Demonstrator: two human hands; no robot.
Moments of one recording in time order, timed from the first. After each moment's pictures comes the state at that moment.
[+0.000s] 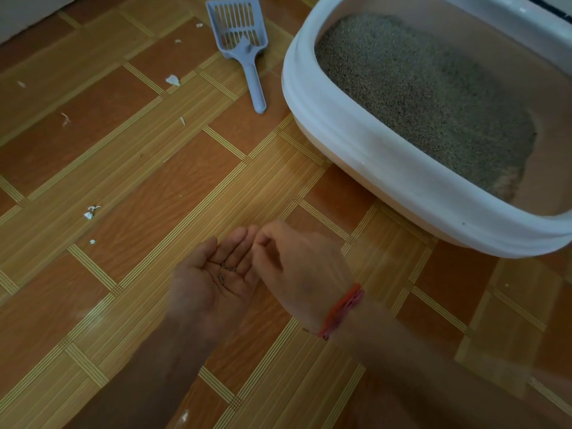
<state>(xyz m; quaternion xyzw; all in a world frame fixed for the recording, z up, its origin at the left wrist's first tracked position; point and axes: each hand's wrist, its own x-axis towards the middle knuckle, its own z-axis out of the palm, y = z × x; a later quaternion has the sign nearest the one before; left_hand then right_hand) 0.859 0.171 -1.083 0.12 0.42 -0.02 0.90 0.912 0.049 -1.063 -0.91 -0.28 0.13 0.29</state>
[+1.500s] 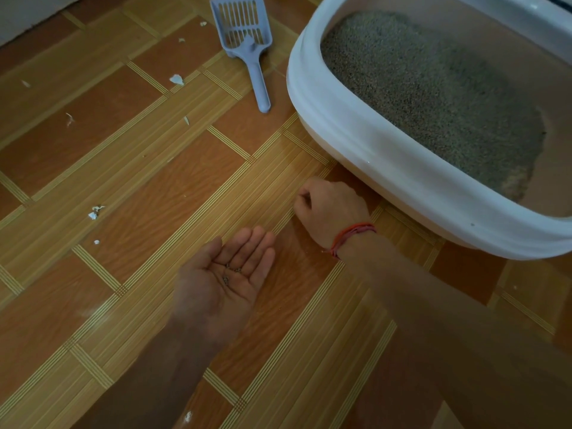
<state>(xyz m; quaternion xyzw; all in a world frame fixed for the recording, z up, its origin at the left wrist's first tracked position) 0.859 0.171 -1.085 0.13 0.43 -0.02 0.90 0.993 0.044 -1.095 -0.96 -0.19 0.14 0.16</state>
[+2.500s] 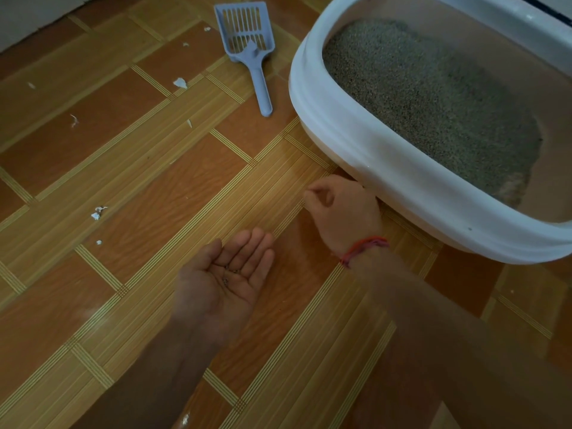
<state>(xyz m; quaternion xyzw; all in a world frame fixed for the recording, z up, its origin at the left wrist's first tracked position) 0.858 0.171 -1.083 0.13 0.42 -0.01 0.90 0.989 0.034 -1.088 -0.95 -0.12 0.09 0.29</state>
